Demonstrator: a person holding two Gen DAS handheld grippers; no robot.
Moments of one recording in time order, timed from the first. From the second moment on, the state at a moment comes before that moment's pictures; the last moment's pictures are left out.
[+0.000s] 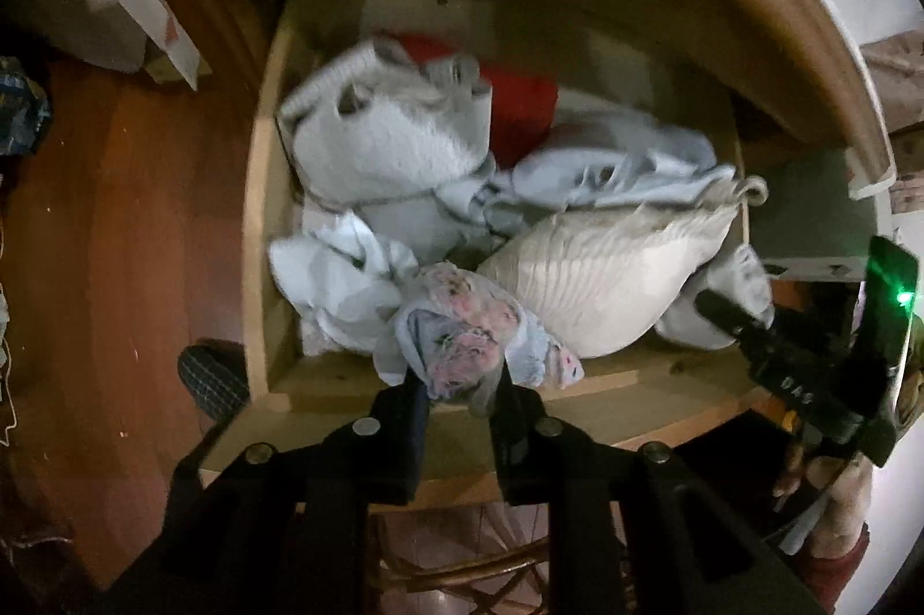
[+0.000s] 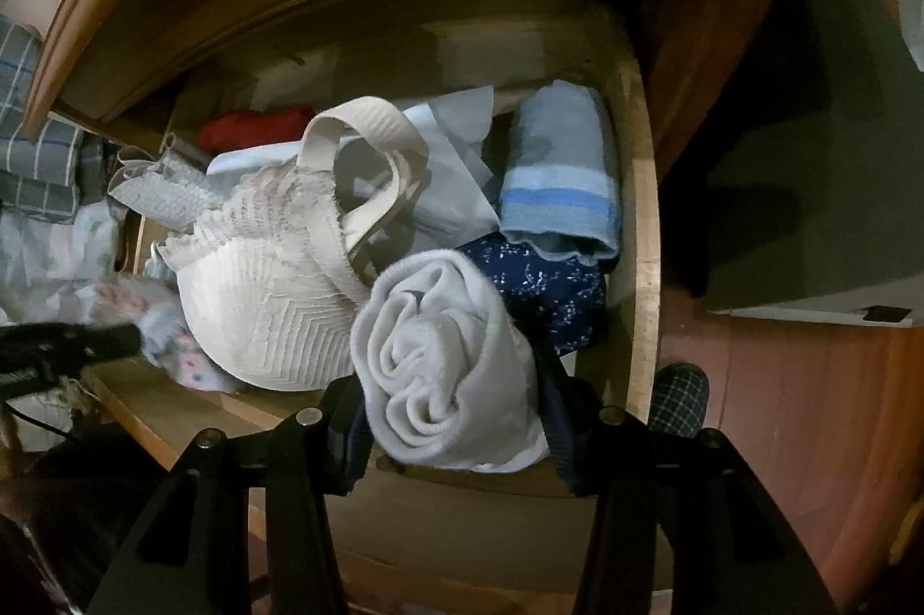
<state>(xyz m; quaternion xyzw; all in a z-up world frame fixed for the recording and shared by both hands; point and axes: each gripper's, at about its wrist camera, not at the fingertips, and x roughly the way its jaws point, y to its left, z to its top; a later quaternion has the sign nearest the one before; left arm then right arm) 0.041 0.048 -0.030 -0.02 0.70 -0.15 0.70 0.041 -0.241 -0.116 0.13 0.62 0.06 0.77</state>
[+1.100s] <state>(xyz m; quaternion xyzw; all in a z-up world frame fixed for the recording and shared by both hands) 0.080 0.023 -0.085 -0.01 0.69 -0.11 0.72 0.043 -0.239 -0.117 0.13 0.62 0.07 0.77</state>
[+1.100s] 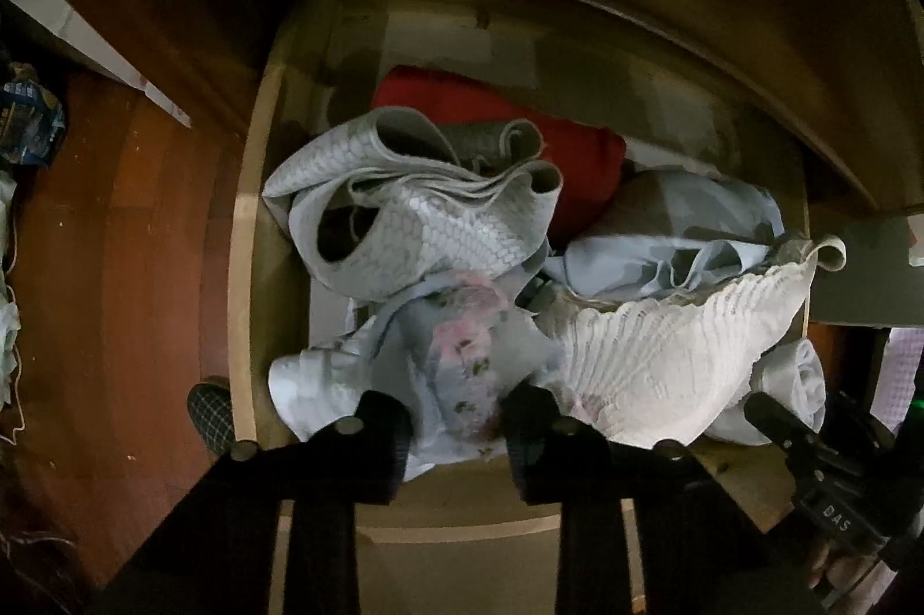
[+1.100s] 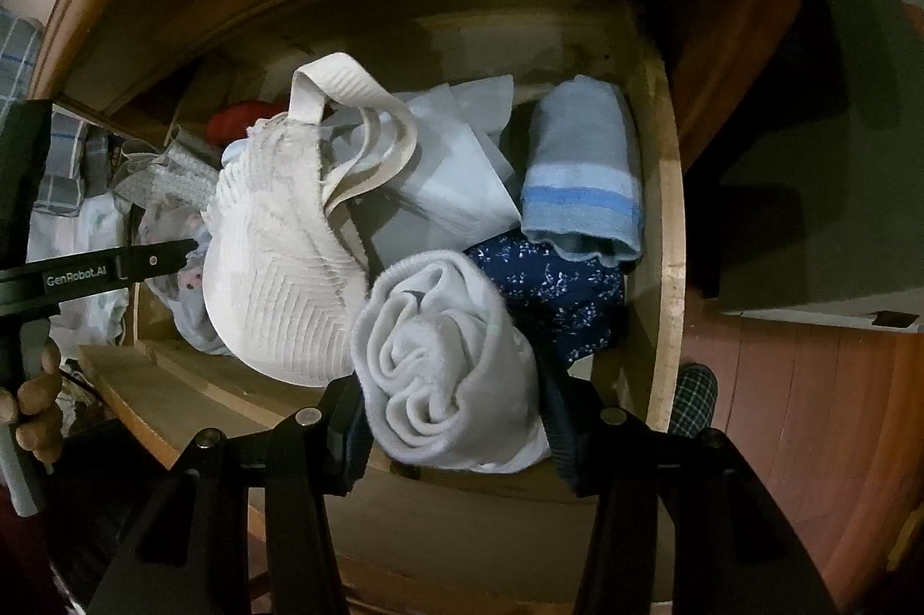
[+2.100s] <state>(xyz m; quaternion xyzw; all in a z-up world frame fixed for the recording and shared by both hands) 0.047 0.040 0.080 0.02 0.57 -0.16 0.81 0.041 -0.225 -0.133 0.07 0.63 0.03 0.77</state>
